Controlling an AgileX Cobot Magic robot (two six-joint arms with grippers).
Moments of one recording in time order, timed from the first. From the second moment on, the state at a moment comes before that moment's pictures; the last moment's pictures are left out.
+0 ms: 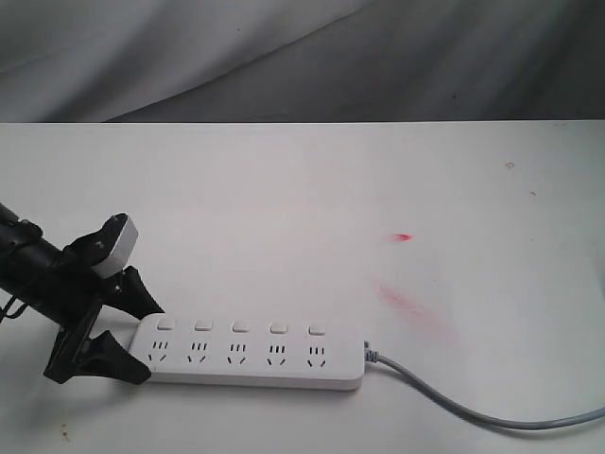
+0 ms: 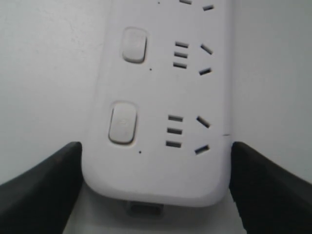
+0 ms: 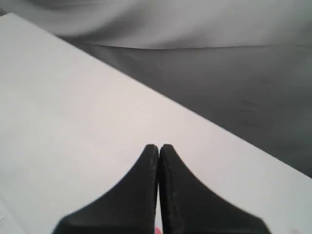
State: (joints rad) left arm 0.15 2.02 -0.94 -0.85 0.99 2.09; right arm -0.05 1.42 -1.41 0.82 0.88 -0.99
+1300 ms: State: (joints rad) left arm 0.15 2.02 -0.94 -0.85 0.99 2.09; right arm 0.59 2.14 -1.42 1.28 0.71 -1.71
